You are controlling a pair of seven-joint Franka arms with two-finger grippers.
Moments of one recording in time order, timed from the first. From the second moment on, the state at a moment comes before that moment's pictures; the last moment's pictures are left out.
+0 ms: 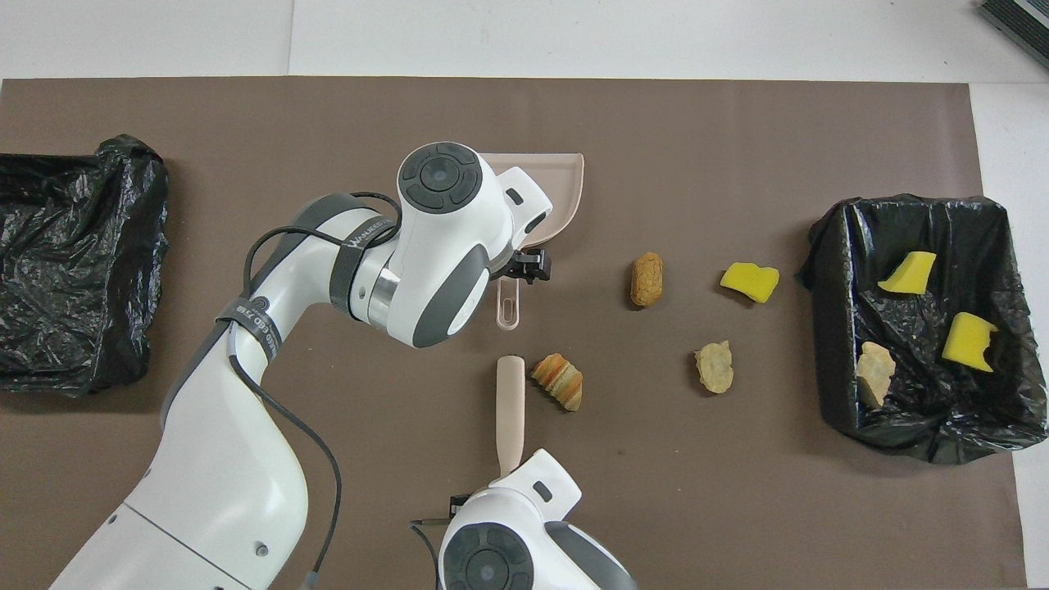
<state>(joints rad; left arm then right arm) -0.51 0.55 -0.11 -1.47 -0.08 2.04 -0.39 0.85 0.01 0.06 -2.23 0.02 2.16 0.99</state>
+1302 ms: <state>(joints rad) -0.33 0.37 -0.07 -1.47 -0.07 1.78 0.06 0.23 -0.17 0.05 -2.33 -0.22 1.97 0.55</state>
